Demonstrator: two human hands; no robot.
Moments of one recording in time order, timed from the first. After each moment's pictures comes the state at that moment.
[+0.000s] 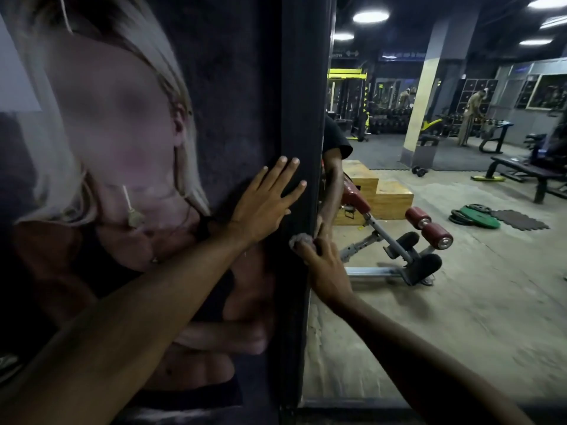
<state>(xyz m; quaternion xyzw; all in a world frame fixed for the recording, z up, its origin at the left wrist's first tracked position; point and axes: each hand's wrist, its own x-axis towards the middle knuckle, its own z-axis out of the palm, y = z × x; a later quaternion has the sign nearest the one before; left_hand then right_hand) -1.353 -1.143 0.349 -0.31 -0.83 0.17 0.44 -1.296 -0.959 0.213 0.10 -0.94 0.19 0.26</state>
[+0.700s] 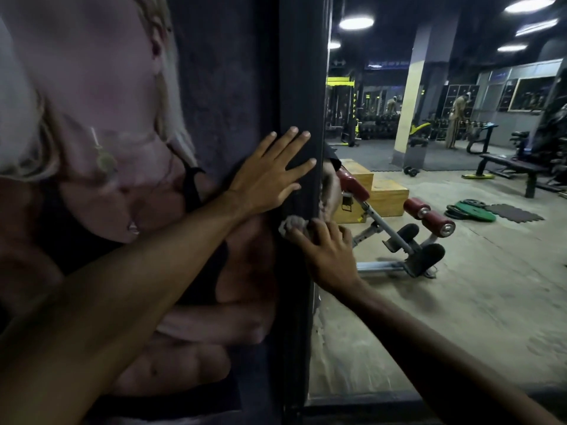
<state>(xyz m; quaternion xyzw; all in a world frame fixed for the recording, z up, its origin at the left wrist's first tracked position) -1.379 -1.142 0.272 -0.39 -0.74 0.17 0.52 -1.304 -0.968 0.119 0.16 -0.86 -0.05 0.48</state>
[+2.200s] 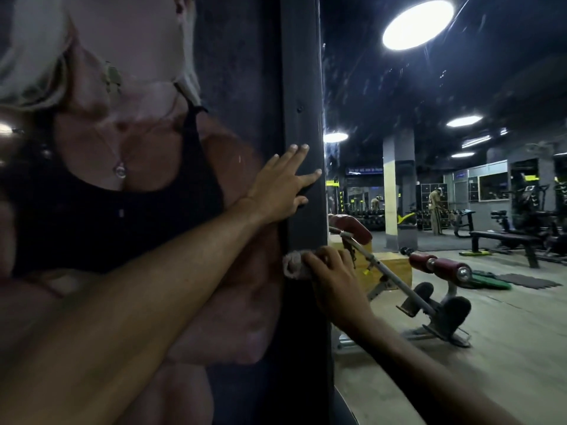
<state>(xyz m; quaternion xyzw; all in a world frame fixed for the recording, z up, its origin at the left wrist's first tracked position) -1.362 -1.132 0.077 -0.34 -0.81 0.10 0.47 -1.341 -0.970 -0.115 0.20 -0.80 0.07 0.56</state>
